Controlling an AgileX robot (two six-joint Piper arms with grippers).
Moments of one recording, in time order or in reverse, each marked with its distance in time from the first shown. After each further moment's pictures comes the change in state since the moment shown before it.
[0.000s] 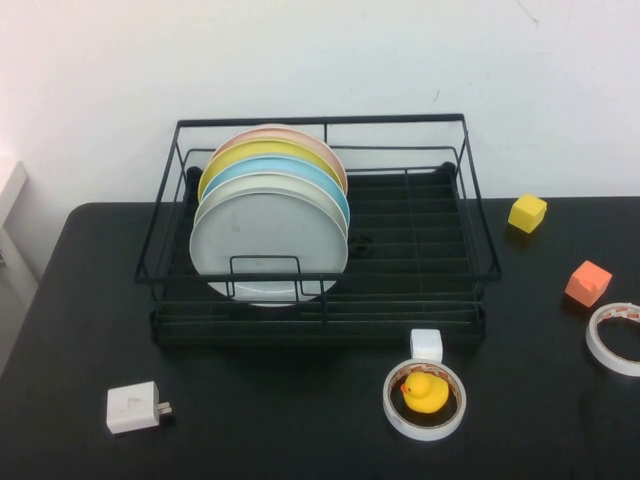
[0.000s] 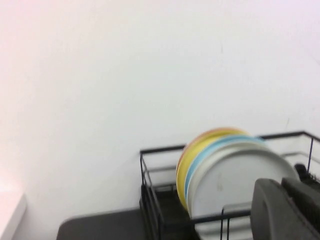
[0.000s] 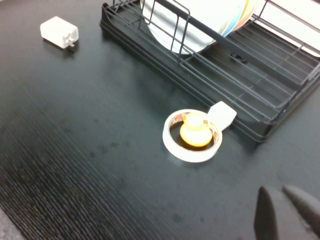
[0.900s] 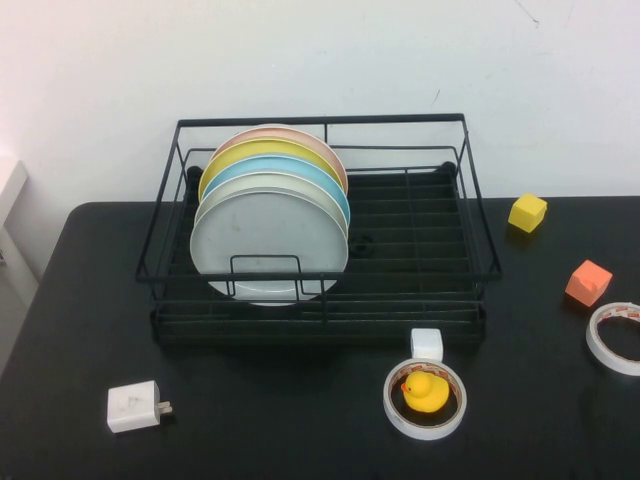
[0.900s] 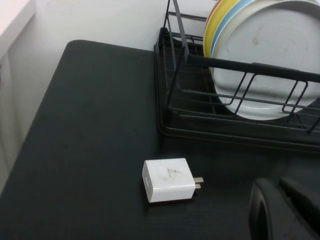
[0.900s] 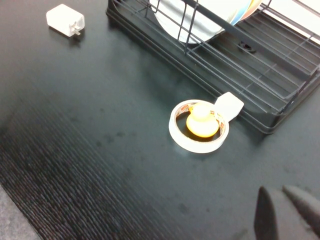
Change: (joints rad) right arm 0.000 0.000 0.000 0.004 0.031 -0.007; left arm 0.000 -0.002 0.060 1.587 0.242 -1.821
